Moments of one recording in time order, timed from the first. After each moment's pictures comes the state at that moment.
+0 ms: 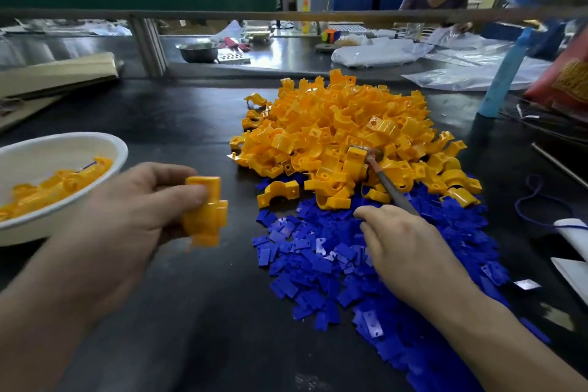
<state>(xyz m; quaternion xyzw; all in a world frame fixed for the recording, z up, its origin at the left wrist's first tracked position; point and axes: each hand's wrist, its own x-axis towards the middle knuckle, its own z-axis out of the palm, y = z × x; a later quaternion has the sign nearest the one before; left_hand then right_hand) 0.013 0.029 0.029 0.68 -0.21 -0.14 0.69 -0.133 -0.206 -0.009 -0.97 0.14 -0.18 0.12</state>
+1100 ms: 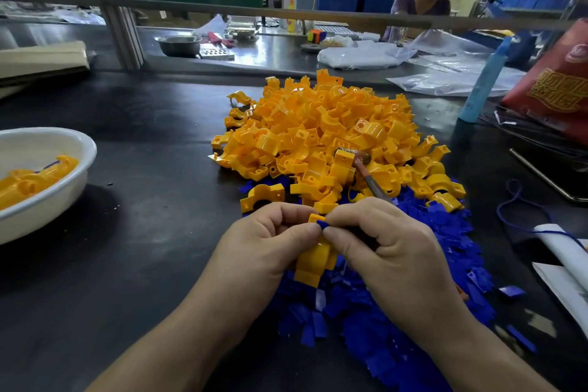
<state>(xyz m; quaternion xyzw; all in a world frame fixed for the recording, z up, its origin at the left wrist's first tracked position) -0.037 -0.047 -0.014 0.64 -0.24 -0.27 0.67 -0.138 -0.188 0.006 -0.88 0.00 -0.32 0.35</state>
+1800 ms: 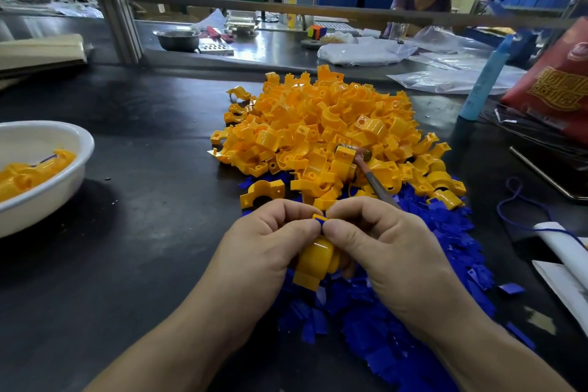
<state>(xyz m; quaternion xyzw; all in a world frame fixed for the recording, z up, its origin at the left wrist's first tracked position) -0.043 -0.047 -0.012 0.65 -0.25 -0.25 0.67 -0.138 -0.188 0.004 -0.80 0.07 -0.19 0.57</state>
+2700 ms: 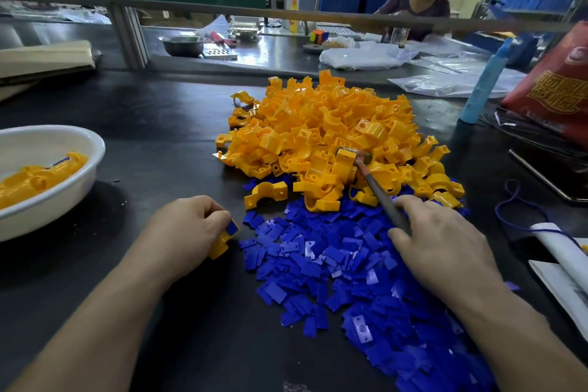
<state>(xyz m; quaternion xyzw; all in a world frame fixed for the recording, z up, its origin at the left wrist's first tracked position) 0.025 -0.003 -0.003 0.94 -0.16 -0.08 0.29 -0.143 -0.241 -0.003 -0.94 0.29 -0.15 0.01</state>
